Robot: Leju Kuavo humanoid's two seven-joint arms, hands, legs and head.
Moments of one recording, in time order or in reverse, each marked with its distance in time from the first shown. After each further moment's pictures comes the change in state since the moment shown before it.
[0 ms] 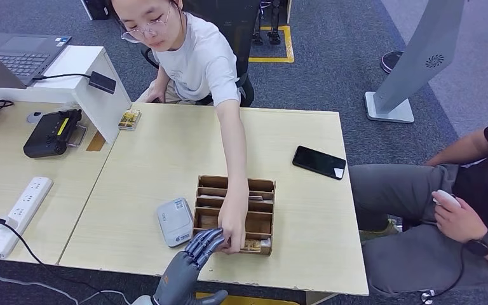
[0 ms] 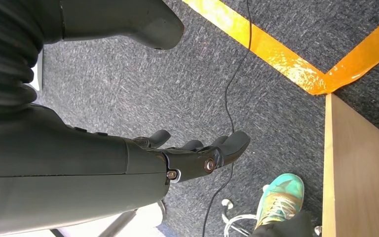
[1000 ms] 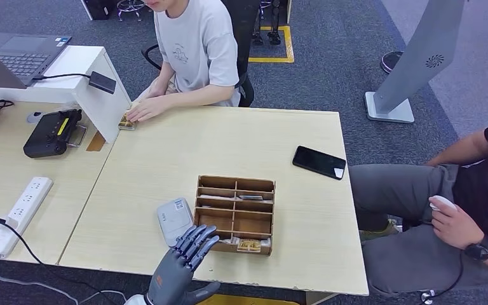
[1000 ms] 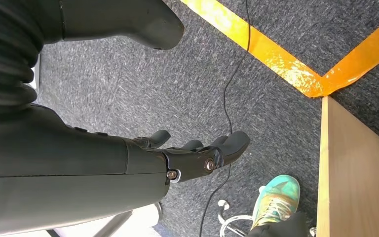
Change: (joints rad) left arm -0.018 0.010 0.024 0.048 -0.152 0.173 -0.022; right arm -0.001 -0.006 0.029 0.000 -0.017 0.013 -0.003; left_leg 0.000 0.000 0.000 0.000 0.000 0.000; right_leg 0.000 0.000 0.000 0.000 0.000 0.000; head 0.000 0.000
